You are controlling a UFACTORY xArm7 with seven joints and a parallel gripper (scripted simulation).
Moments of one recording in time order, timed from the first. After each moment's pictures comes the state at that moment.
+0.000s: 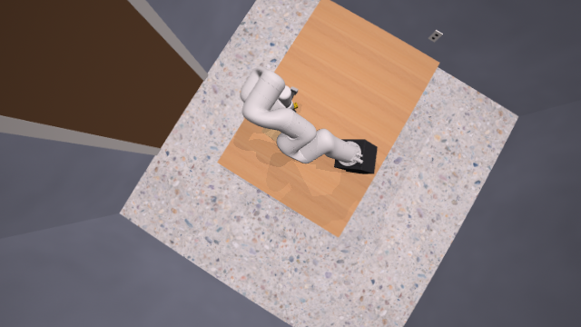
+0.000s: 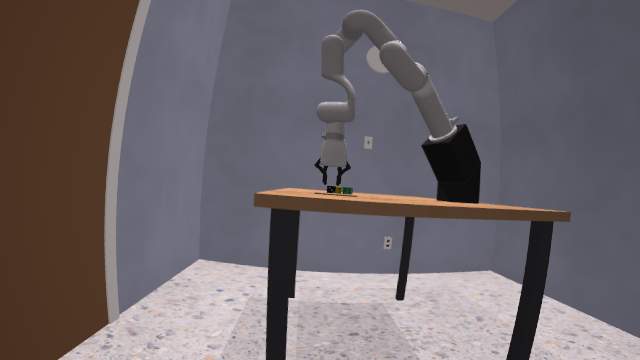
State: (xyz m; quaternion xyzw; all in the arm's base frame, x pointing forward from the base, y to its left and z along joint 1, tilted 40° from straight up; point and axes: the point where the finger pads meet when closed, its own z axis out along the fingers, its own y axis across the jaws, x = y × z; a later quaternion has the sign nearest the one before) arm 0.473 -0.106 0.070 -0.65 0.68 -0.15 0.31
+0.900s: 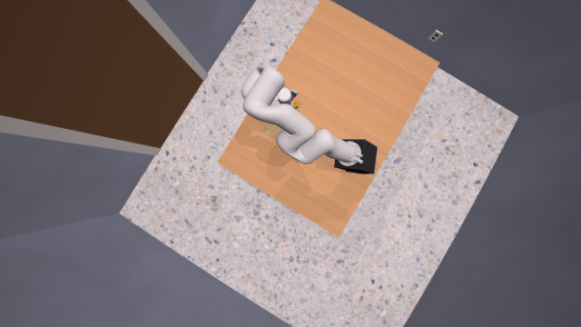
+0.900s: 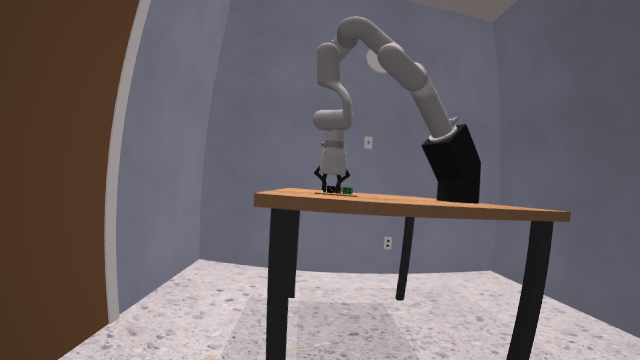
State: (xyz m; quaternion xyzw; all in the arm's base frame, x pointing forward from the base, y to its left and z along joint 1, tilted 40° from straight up) arm 0.492 -0.101 0.047 -0.65 0.68 -0.15 0.31
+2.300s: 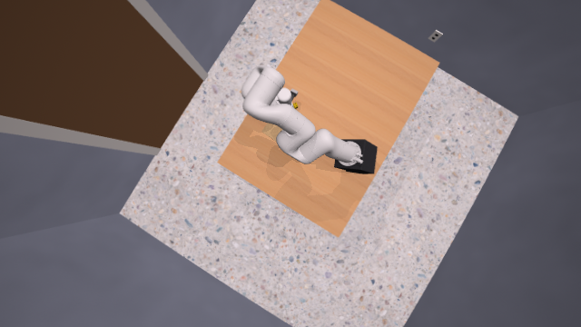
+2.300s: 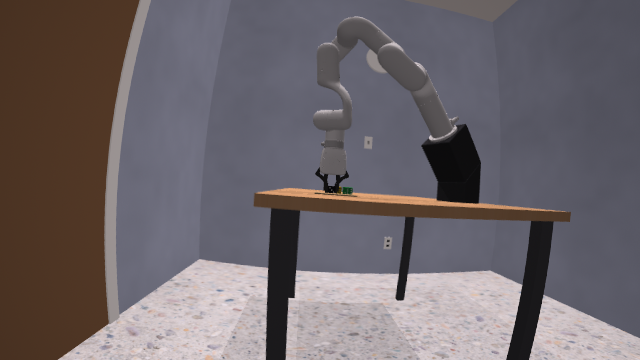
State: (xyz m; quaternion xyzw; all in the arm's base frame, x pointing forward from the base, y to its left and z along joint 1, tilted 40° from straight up) arm 0.492 -0.101 0.046 -0.65 0.68 -0.15 0.31
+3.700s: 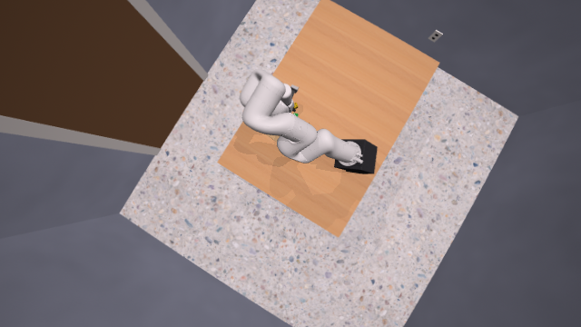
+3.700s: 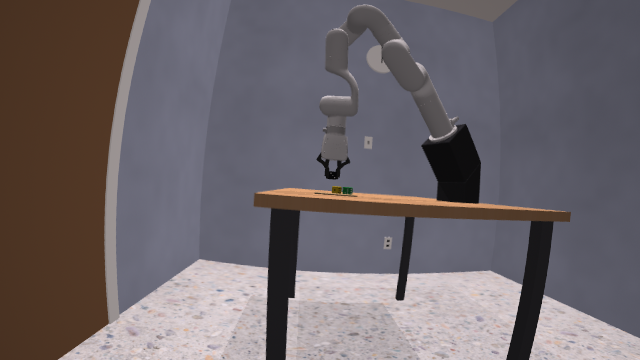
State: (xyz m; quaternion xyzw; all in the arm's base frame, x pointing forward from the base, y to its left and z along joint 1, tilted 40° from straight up) arm 0.457 -0.113 0.089 -0.65 0.68 -0.16 0.30
